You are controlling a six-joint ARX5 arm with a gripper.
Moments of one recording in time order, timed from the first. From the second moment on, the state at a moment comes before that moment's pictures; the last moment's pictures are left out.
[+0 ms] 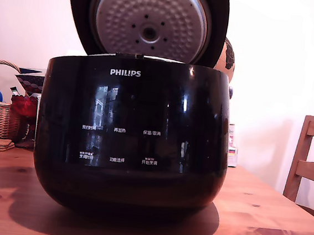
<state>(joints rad) -0.47 1.75 1.87 -1.00 0.45 0.03</state>
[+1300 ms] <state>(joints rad) -0.58 1.21 1.02 -0.29 0.21 -0.02</state>
